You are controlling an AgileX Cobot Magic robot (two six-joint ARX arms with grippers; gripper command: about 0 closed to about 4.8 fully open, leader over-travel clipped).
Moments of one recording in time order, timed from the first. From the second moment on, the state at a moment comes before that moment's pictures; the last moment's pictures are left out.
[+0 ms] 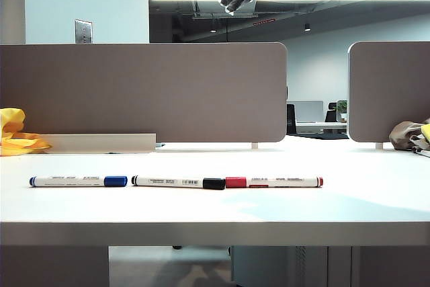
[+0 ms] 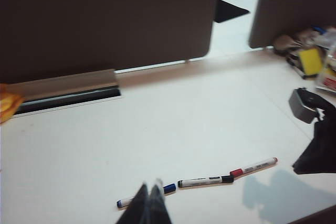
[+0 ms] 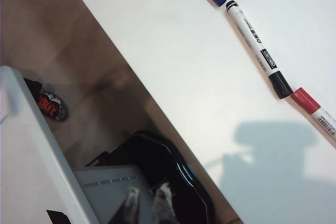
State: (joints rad) left arm 0.56 0.84 1.81 -1.32 0.87 0.30; right arm 0.62 1.58 1.64 -1.07 -0.41 -0.12
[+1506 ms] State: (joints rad) left arm 0.73 0.33 0.48 -0.50 0.41 0.02; right arm 0.12 0.17 0.44 -0.58 -0.51 -0.12
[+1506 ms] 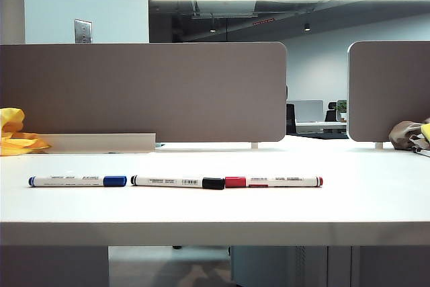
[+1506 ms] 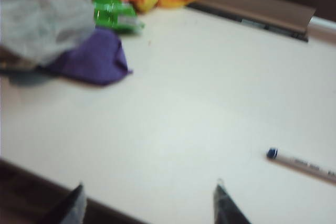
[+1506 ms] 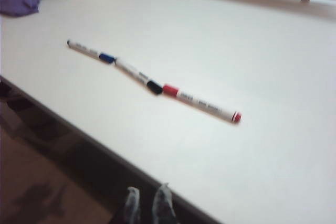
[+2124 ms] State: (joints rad) left arm 0.60 0.15 0.43 -0.57 0.36 0.02; right arm 0.04 0.00 0.22 -0.70 -0.51 -0.12
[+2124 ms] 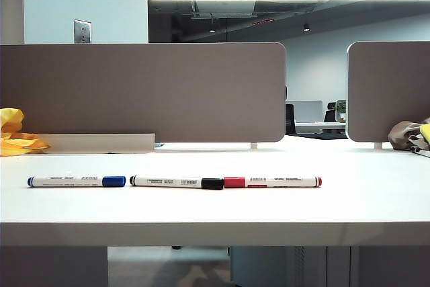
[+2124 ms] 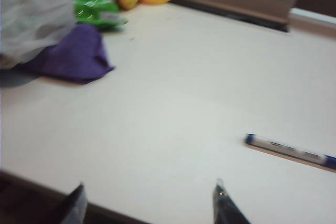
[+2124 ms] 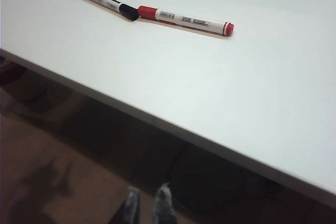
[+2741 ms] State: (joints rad) left arm 0.22 0.00 0.01 -0.14 0.35 0.01; right arm -0.04 0.00 0.05 -0.28 -0.52 -0.12
